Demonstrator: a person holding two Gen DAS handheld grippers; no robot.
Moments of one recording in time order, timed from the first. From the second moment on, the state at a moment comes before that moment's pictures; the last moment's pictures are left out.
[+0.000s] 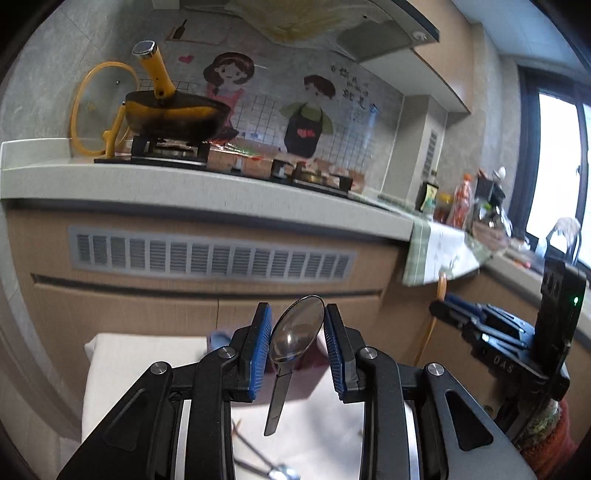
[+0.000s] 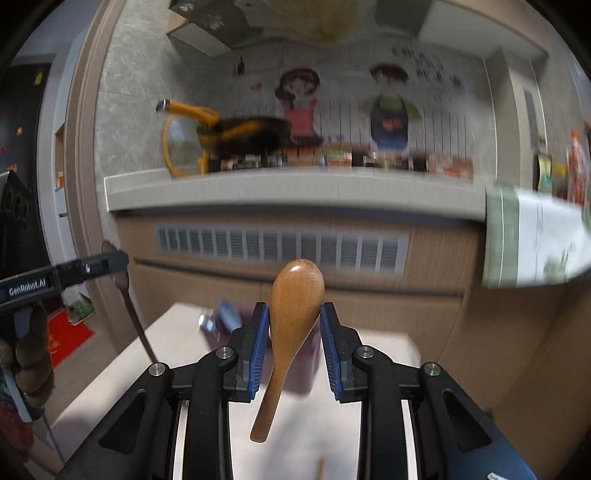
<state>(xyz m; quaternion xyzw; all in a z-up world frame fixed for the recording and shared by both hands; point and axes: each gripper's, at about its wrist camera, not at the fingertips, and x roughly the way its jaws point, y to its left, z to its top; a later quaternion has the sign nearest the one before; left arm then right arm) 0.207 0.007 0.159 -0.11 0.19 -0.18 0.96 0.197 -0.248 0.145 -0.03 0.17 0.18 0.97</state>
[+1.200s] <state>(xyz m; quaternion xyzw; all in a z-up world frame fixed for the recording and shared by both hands) 0.279 0.054 0.013 -0.16 0.31 -0.14 0.93 0.279 -0.247 0.008 -0.06 0.33 0.18 0.92</state>
